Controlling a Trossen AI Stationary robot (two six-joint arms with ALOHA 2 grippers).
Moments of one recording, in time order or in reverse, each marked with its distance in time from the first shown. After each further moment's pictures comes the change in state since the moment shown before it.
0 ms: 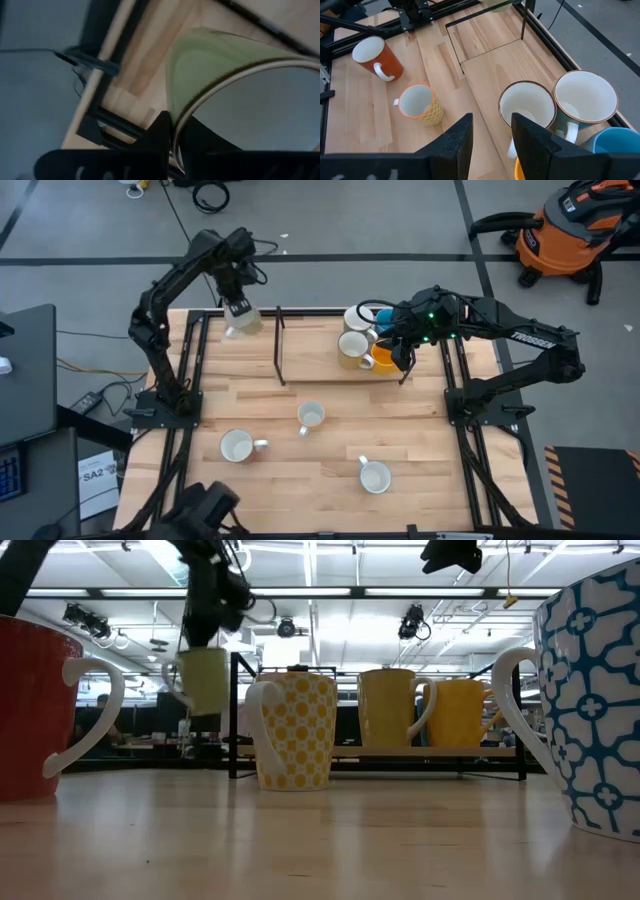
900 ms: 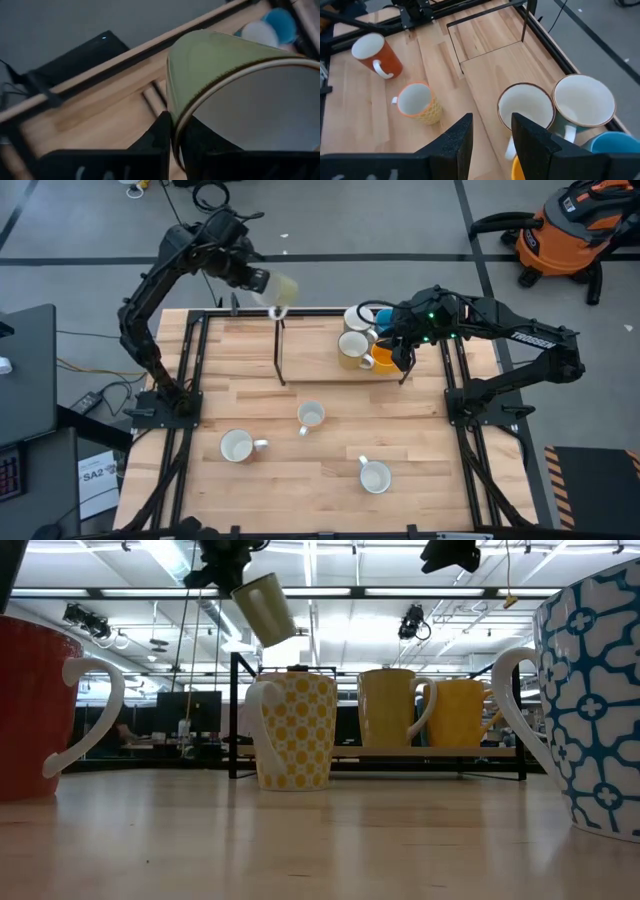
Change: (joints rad) left arm -0.160 -0.109 0.259 0.117 0.154 -0.767; right arm 0.000 0.000 0.000 0.003 0.000 -0.040
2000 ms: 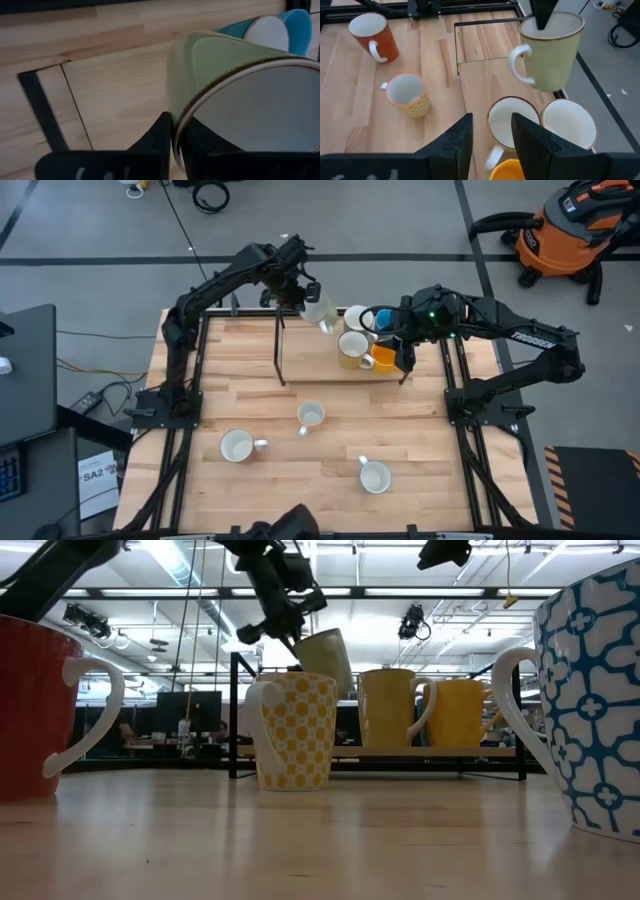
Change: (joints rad) left arm -0.137 0.330 0.000 0.180 0.147 -0.471; right arm 0.000 0.000 0.000 0.026 0.000 -0.222
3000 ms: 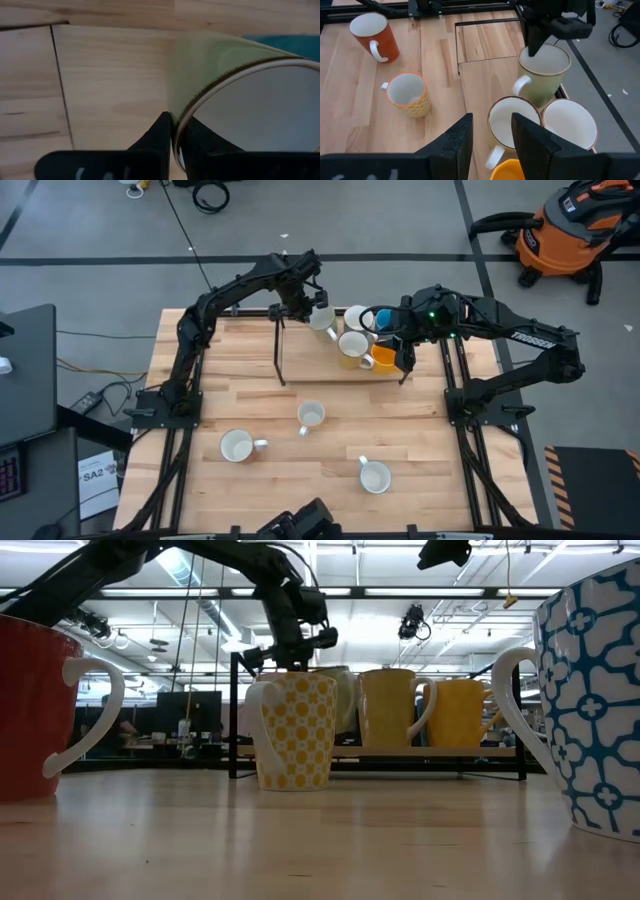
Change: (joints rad) left arm -0.017 0.137 0.000 -0.004 0.023 -0.246; right arm 0.000 0.000 0.000 0.000 -0.003 0.001
